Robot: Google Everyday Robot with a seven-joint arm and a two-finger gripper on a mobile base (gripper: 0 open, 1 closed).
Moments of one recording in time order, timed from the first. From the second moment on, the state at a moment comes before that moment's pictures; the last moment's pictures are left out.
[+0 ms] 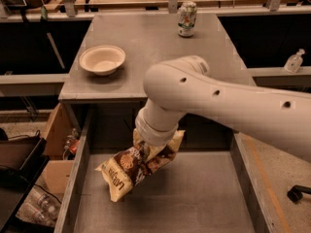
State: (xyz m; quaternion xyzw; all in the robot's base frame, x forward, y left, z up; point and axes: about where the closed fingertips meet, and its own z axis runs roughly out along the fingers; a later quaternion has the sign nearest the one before) arm 0.459 0.028 0.740 -0.89 0.42 0.03 0.15
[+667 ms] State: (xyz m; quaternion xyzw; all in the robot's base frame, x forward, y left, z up) arm 0.451 0.018 0.913 -0.87 0.47 -0.08 0.14
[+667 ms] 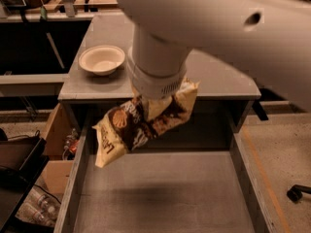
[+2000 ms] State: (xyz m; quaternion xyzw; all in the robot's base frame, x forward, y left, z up) arm 0.470 -0.015 1.079 -0.82 0.48 -0.19 0.25
